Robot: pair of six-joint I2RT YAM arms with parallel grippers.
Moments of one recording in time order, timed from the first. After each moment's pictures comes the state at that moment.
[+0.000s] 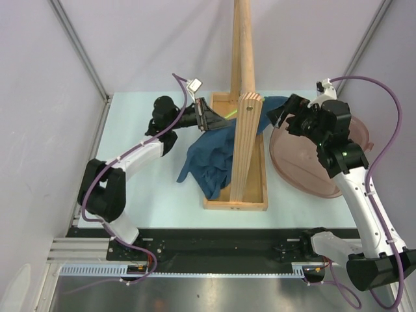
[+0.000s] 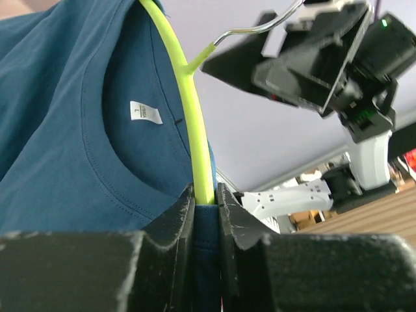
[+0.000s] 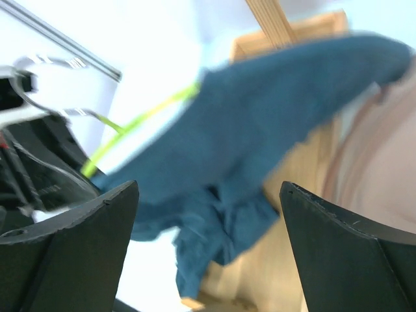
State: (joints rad) left arm -0.43 1.65 1.18 0.65 0.98 -1.05; right arm 0.24 1.07 1.26 -0.46 -0.15 0.55
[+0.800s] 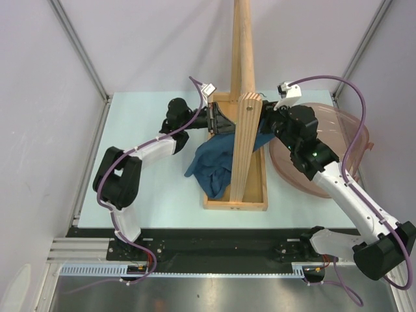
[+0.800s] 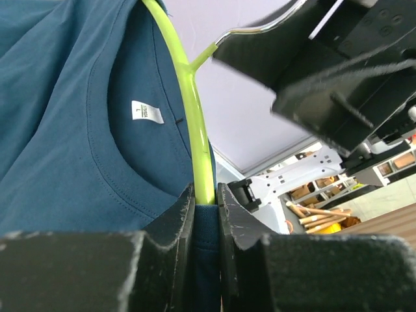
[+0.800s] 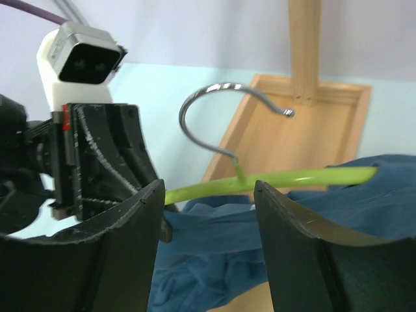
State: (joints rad) left arm -0.49 1.83 1.25 0.80 1.05 -1.06; right arm 0.51 1.15 1.16 -0.12 0.05 0.32
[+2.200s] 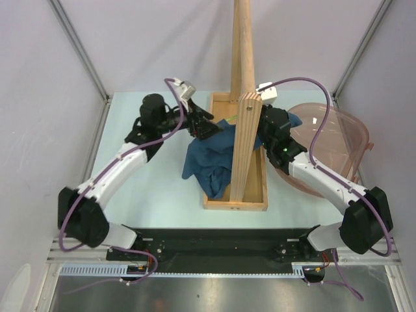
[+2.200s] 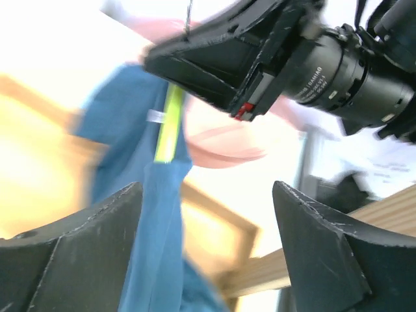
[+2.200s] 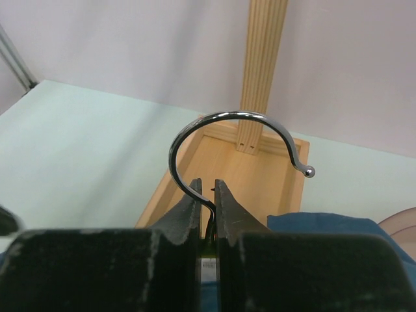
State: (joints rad) left arm -0.45 1.47 1.21 0.17 0.83 -0.36; right arm 0.60 1.36 1.06 0.32 0.29 0.00
